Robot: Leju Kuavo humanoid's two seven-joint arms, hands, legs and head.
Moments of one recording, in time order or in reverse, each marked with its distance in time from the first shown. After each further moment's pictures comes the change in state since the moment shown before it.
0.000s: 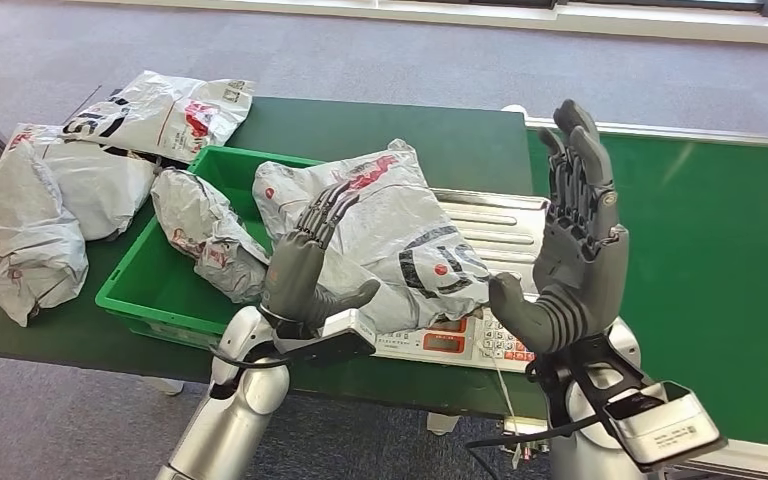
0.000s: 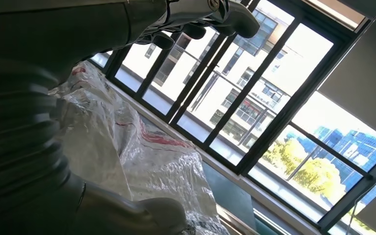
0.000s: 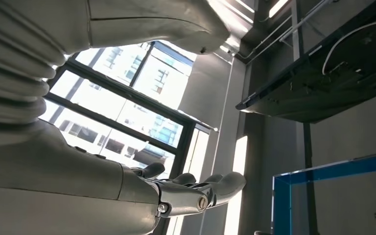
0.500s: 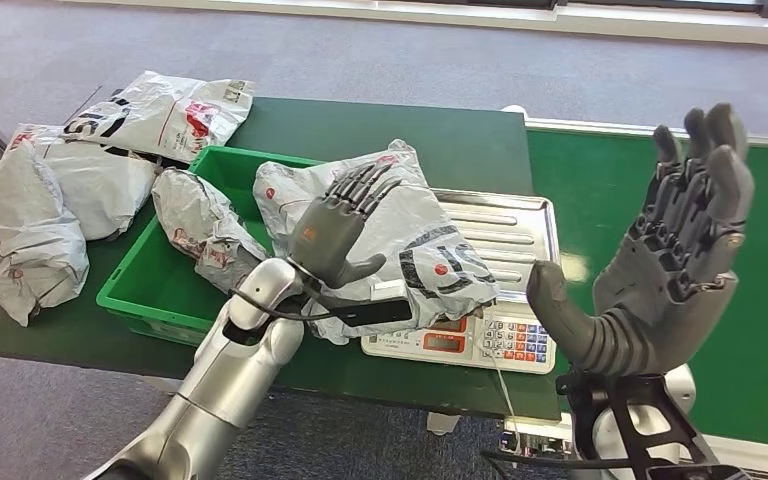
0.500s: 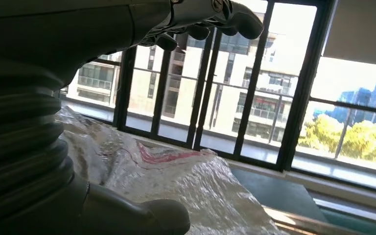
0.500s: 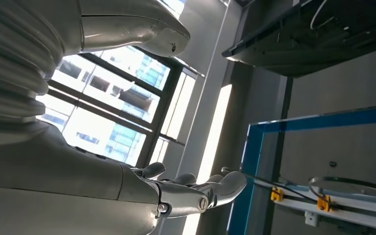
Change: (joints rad) left arm -0.271 0.066 -0.097 0.257 -0.271 -0.060 0.110; right arm 0.047 -0.030 0.002 -0.173 0.092 -0.183 -0.006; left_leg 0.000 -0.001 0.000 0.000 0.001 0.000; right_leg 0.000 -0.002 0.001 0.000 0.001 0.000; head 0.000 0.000
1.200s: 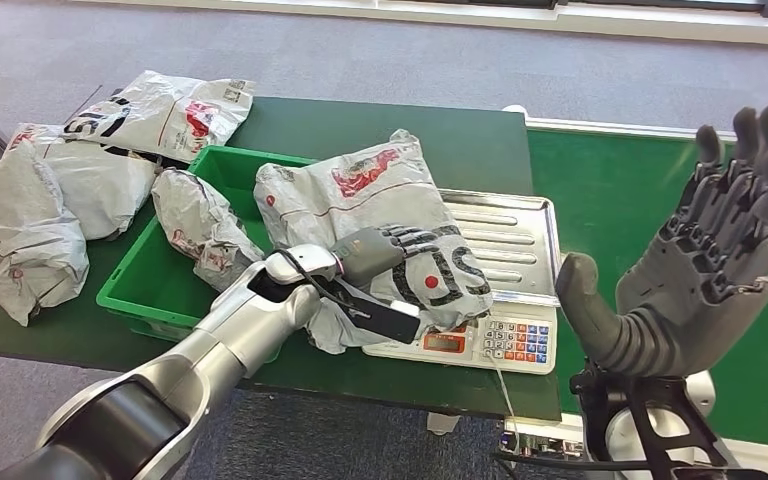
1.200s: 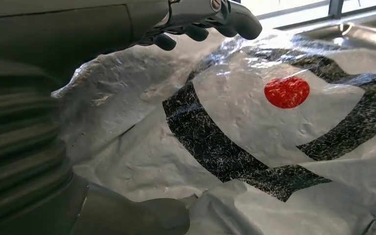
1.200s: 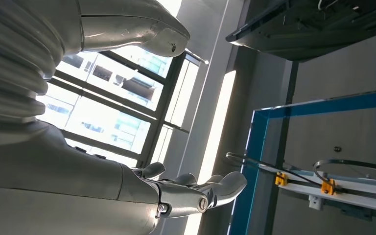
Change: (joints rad) left arm -0.283 0.047 -0.259 0.480 0.149 -0.309 -0.138; right arm -0.004 -0.044 0.000 -0.012 -0.035 -0.078 0.007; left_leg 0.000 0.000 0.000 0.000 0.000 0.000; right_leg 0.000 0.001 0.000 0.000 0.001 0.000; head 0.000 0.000
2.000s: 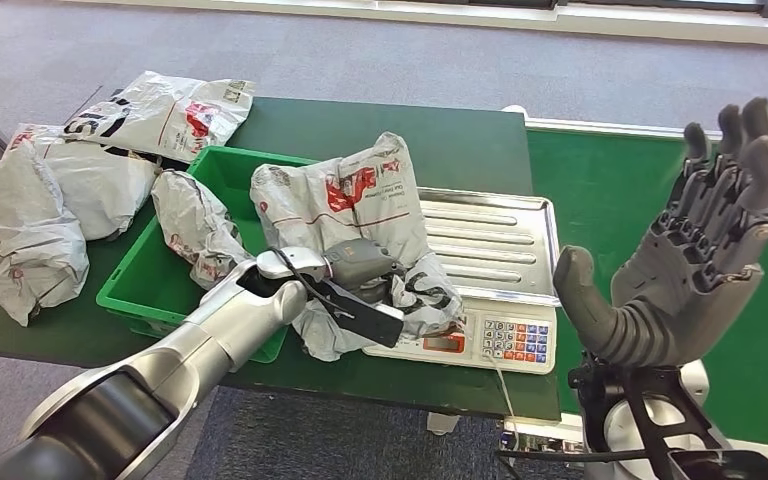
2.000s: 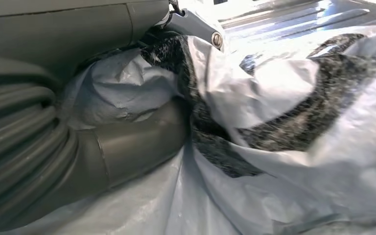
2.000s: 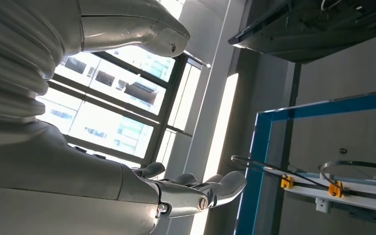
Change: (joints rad) left arm -0.028 0.063 -0.097 0.031 0.142 -0.072 -0.030; right arm -0.017 -0.023 0.008 0.034 -0.038 -0.014 -0.002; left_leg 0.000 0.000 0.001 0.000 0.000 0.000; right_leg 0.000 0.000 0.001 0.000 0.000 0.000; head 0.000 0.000
